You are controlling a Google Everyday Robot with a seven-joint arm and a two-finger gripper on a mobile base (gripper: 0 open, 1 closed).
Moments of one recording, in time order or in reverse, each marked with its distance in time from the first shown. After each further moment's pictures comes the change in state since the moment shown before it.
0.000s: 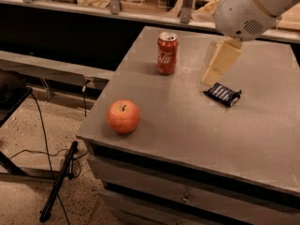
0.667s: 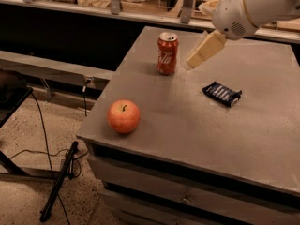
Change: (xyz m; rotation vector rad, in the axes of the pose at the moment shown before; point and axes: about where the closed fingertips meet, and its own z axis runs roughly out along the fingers) arm 0.022 -0.079 0.035 0.179 -0.210 0.174
